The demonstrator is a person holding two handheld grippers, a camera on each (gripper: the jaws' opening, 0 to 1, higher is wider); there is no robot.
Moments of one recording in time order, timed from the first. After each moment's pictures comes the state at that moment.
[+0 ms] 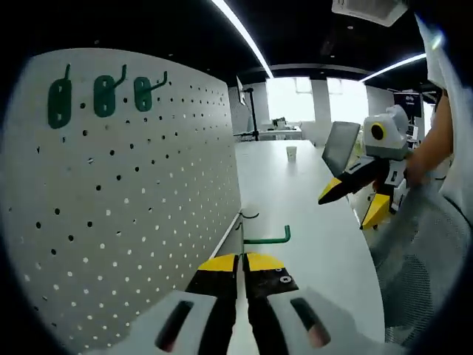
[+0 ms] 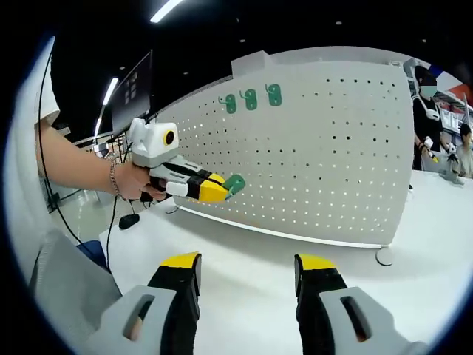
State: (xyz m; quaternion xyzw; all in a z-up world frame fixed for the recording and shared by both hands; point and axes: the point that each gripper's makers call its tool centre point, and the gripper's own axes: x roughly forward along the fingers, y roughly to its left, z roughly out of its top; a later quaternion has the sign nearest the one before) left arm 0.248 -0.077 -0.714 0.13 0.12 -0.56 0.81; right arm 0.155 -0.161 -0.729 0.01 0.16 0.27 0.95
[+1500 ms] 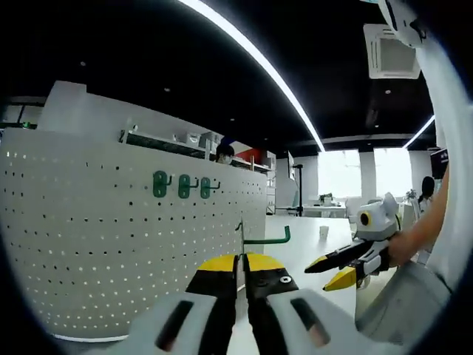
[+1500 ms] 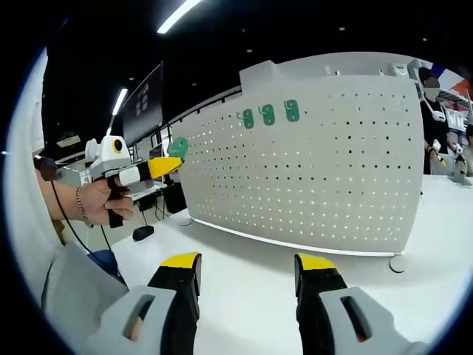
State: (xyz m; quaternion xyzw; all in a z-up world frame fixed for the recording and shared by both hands) left arm 0.187 -0.005 -0.622 -0.04 -0.02 -0.45 0.89; right arm 0.144 -0.137 -0.707 0.03 0.13 0.30 0.95
